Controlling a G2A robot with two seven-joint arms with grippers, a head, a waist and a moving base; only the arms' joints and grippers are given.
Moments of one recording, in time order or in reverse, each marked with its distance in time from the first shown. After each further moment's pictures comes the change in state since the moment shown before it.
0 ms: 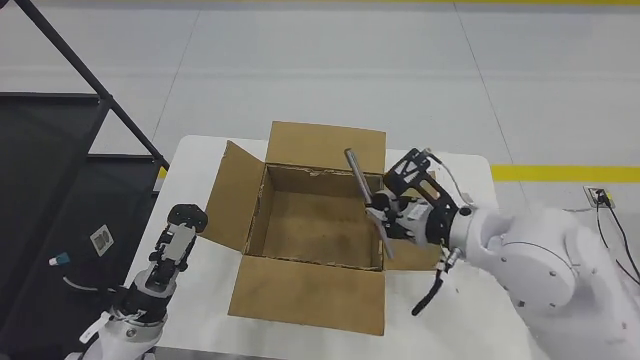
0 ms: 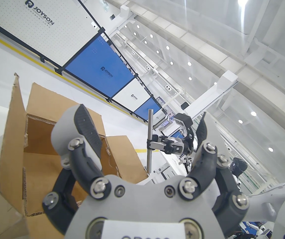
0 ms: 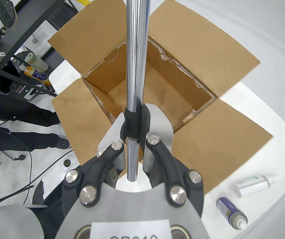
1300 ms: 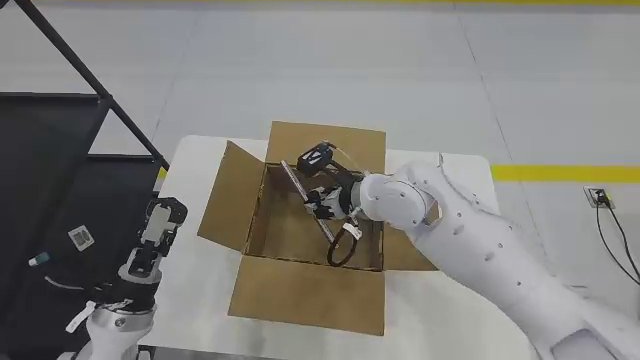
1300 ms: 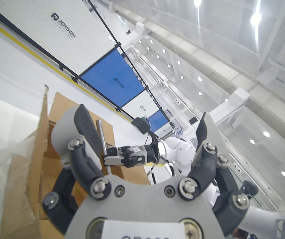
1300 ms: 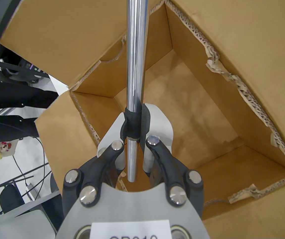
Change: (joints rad) left arm -0.003 -0.006 -0.043 -0.001 -0.031 0.136 0.124; right arm 0.476 -0.264 -0.578 0.744 0.184 -0.066 -0.151
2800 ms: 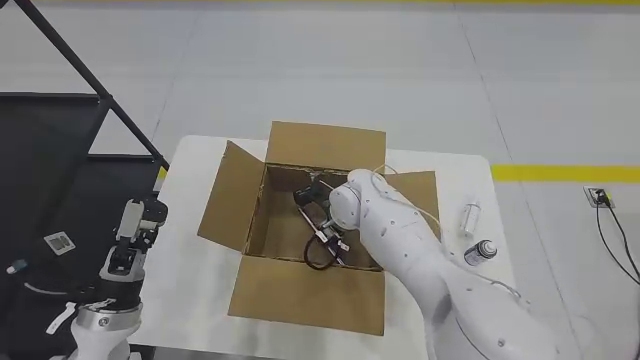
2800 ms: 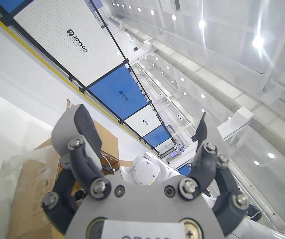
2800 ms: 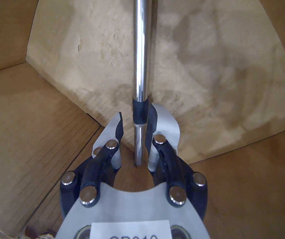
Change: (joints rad) left arm 0.006 -0.001 -0.023 0.003 -0.033 0.012 0.021; right arm 0.141 -0.521 -0.243 1.038 0.019 -0.153 0.066
